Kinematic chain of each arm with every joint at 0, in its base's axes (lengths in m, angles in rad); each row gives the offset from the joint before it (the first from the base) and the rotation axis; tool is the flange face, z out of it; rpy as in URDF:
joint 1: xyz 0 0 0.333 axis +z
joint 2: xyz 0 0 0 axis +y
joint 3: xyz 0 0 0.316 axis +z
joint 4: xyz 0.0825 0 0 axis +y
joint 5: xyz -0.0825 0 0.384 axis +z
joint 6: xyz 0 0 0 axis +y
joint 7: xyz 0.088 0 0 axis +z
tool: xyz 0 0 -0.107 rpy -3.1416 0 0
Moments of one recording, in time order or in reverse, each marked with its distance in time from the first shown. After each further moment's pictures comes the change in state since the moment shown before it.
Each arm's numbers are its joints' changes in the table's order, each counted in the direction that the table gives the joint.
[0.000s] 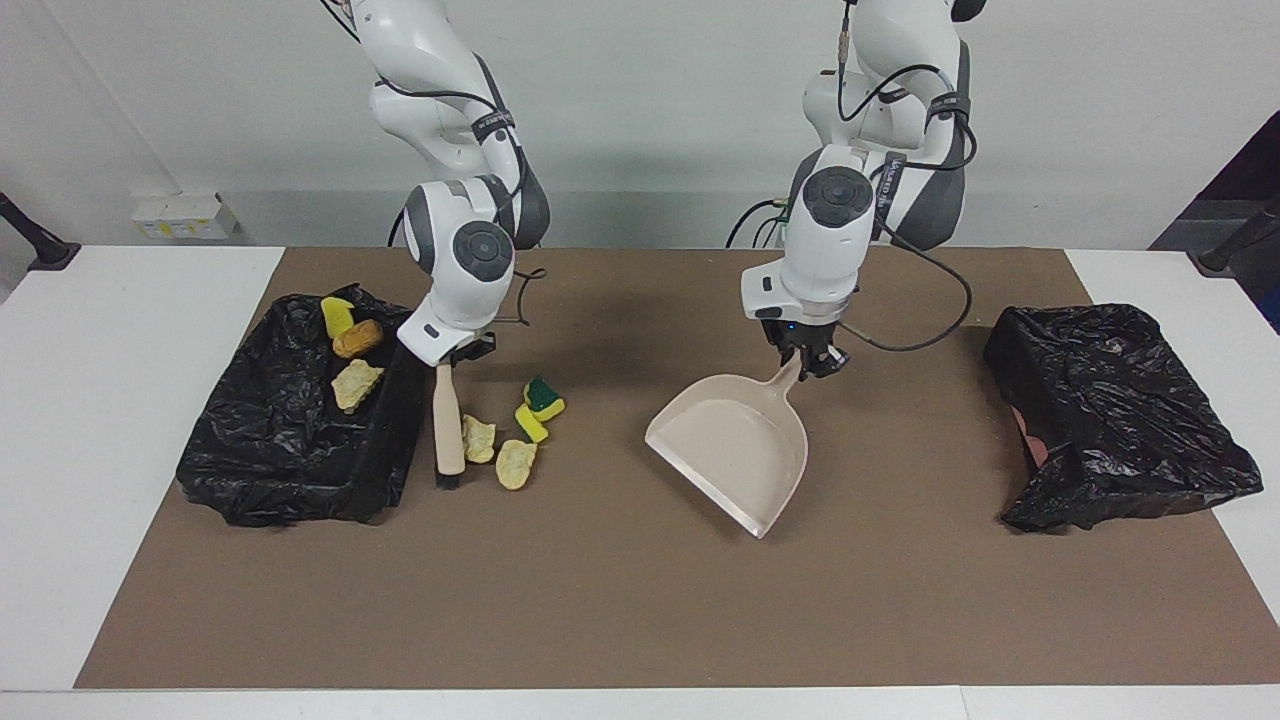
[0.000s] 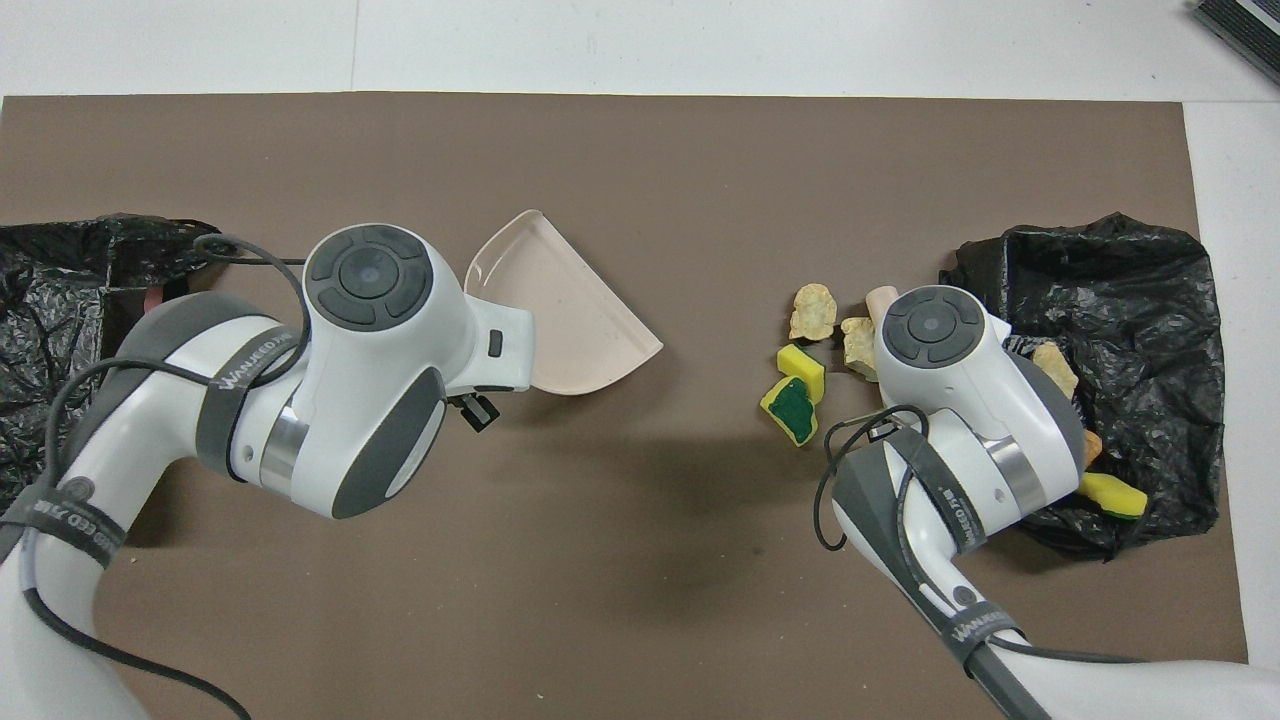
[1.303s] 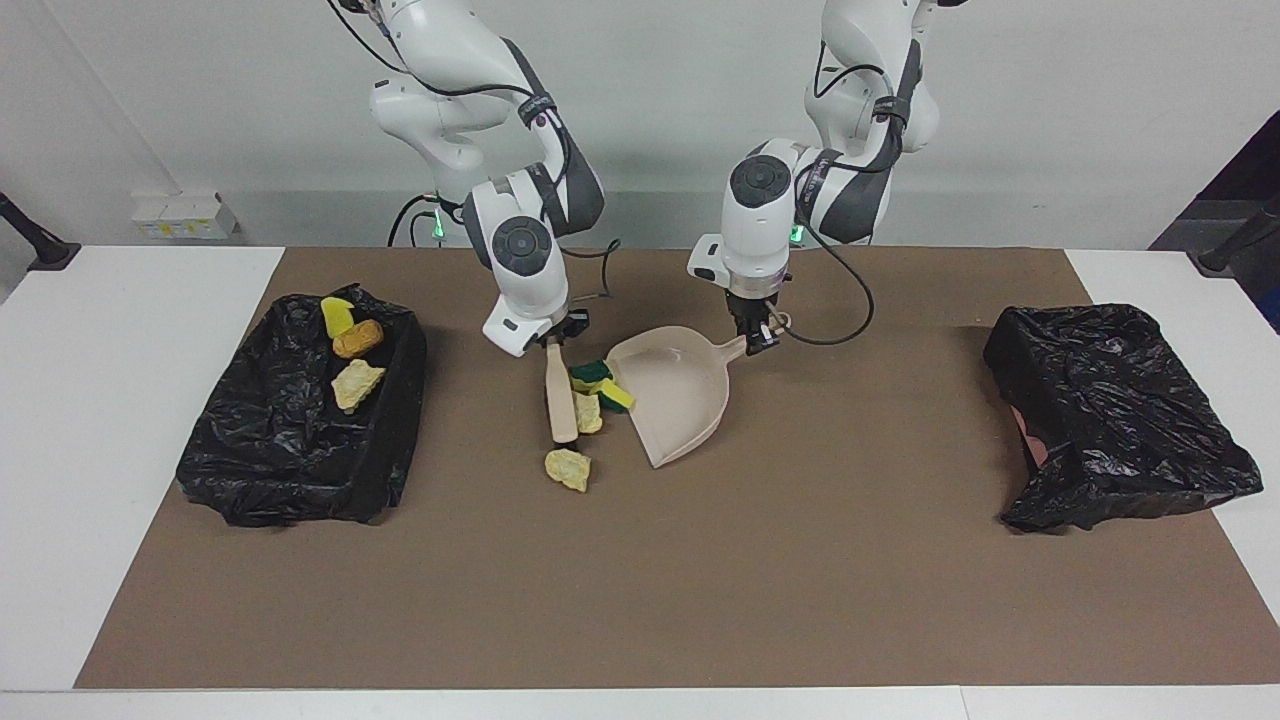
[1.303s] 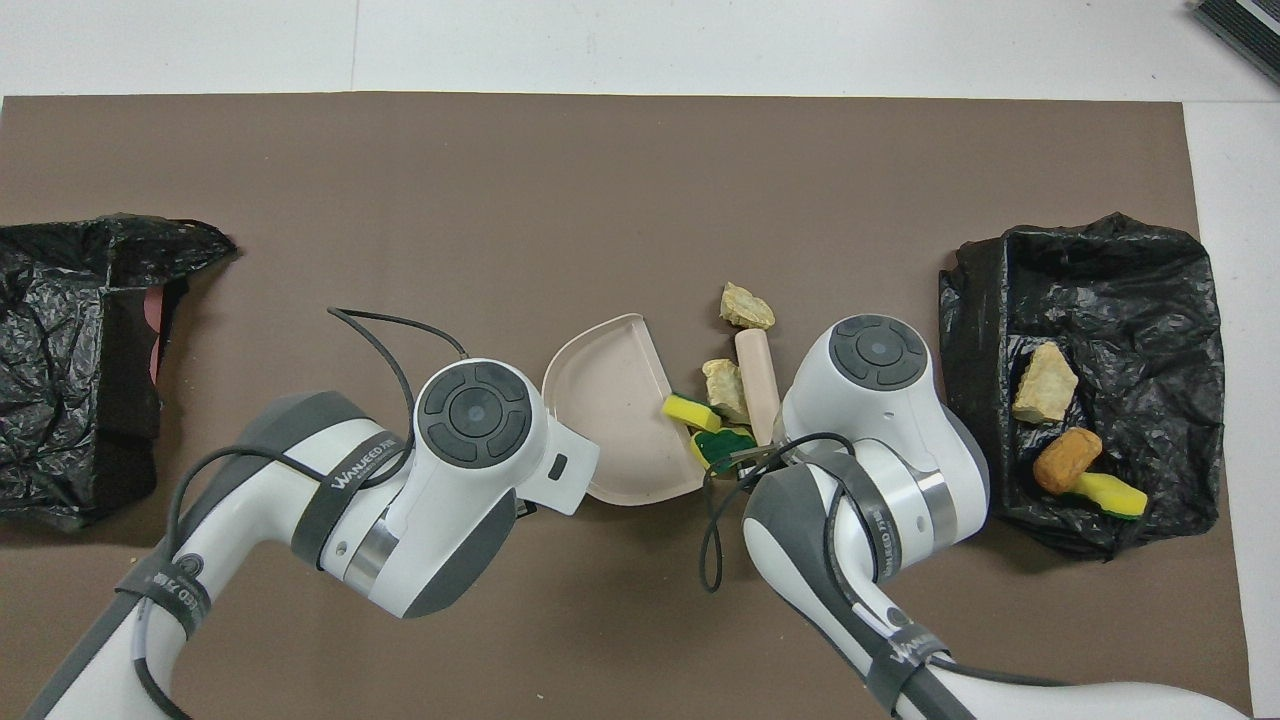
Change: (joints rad) left arm -0.113 -0.071 -0.011 0.210 0.005 -0.124 -0.187; right arm 0.035 0.006 0.132 0.024 0.506 -0.110 0.029
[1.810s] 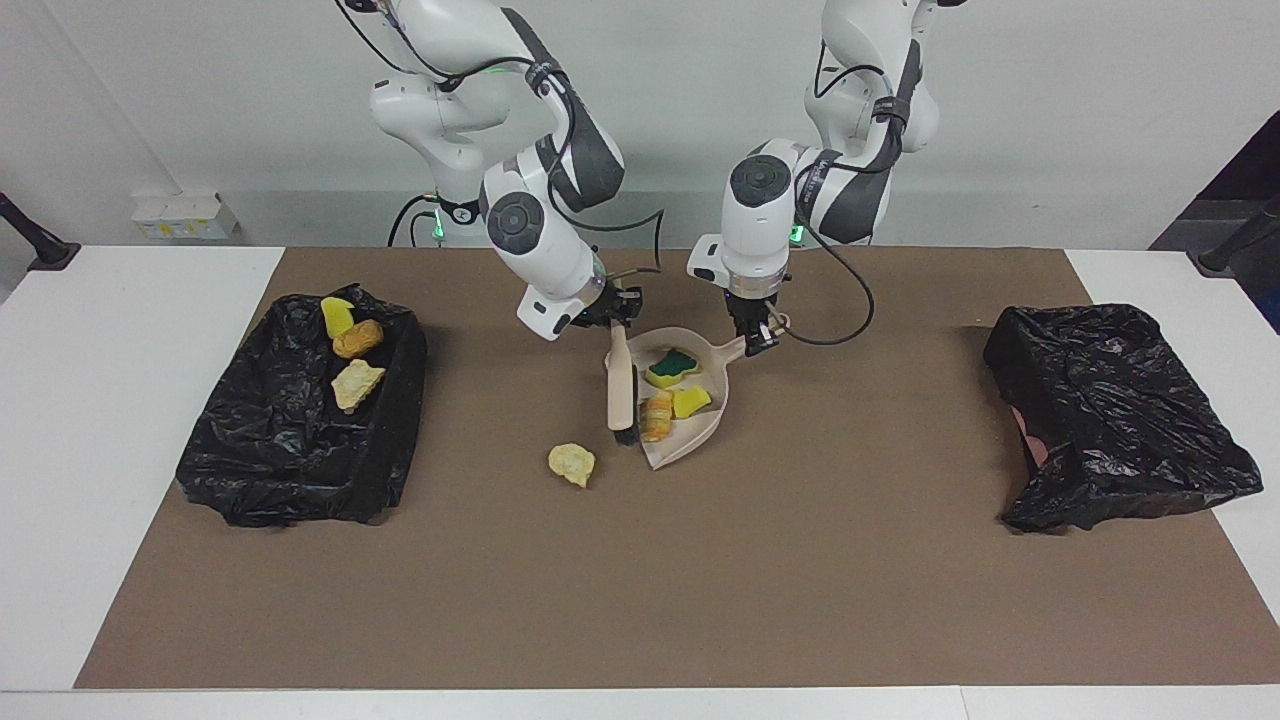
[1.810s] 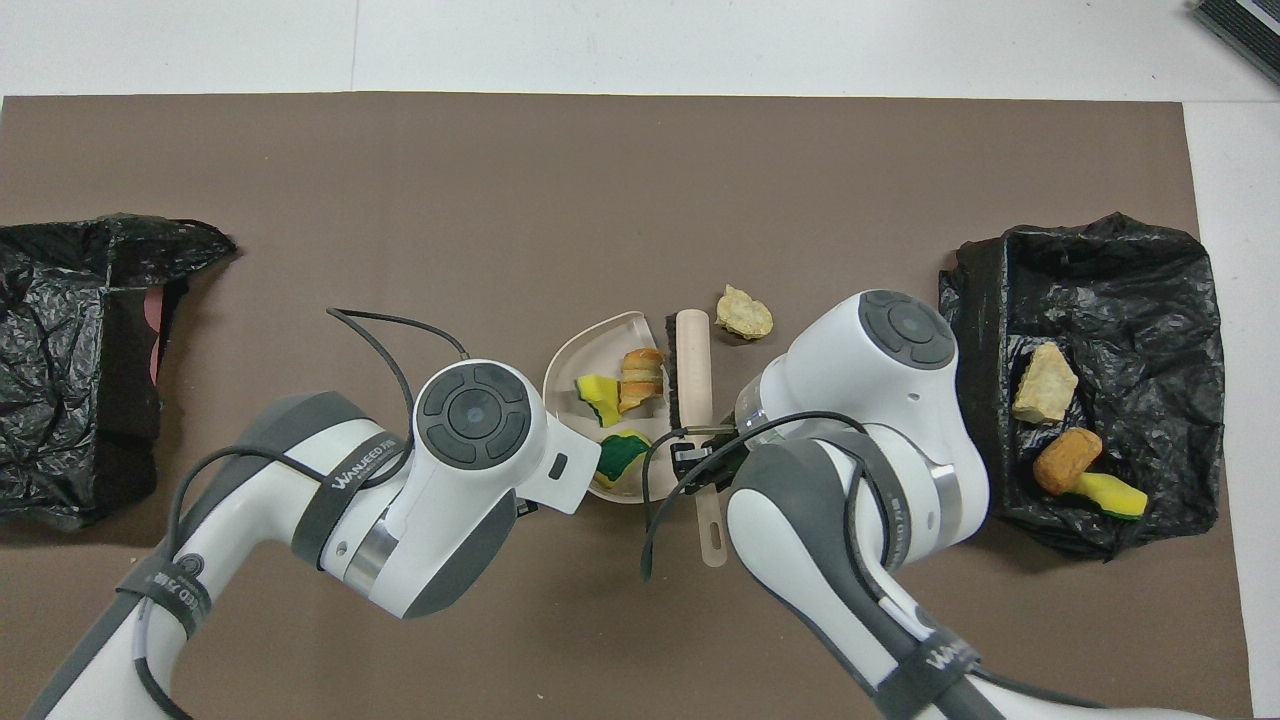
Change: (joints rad) left arm 0.000 0.000 0.001 0.003 0.000 -0.012 0.000; right arm -0.002 -0.040 0.009 -0.118 0.204 0.087 -0.008
